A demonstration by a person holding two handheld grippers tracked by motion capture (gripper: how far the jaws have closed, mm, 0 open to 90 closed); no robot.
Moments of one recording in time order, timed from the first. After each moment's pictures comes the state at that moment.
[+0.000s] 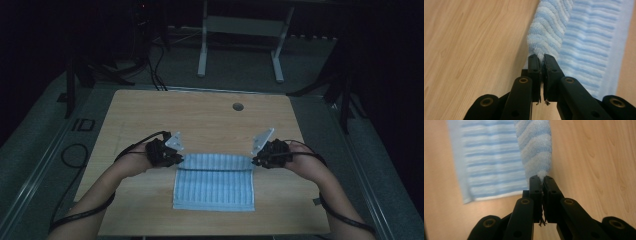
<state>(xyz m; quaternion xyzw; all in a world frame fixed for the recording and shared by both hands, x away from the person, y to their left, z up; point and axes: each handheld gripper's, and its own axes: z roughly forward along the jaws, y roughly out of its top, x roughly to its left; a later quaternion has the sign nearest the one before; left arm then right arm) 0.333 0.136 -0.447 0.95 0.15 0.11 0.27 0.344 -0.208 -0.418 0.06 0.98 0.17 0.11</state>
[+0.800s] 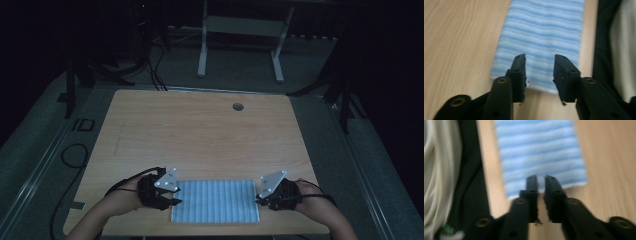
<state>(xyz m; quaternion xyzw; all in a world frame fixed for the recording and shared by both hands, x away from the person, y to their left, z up) 0.259 0.126 -0.474 0.95 0.12 0.06 0.27 0.268 -0.225 -0.454 0.07 0.97 0.21 0.06</state>
